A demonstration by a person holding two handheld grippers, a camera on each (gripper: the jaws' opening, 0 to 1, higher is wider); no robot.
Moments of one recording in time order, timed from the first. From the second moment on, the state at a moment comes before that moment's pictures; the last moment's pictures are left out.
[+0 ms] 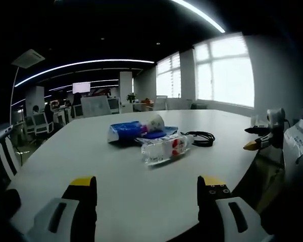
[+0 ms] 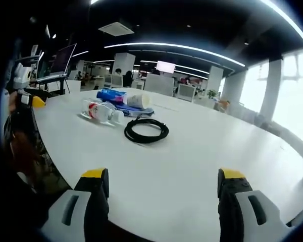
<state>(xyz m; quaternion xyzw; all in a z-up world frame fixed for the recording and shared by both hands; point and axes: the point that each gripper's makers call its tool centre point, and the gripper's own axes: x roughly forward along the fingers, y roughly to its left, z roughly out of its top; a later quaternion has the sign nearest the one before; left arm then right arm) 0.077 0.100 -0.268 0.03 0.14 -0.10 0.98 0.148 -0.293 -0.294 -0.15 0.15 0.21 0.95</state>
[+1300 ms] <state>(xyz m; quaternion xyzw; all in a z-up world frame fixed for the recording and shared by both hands) 0.080 0.098 -0.269 0.04 0.14 -0.10 0.98 0.148 -0.295 -0.297 -0.17 0.17 0.20 0.95</state>
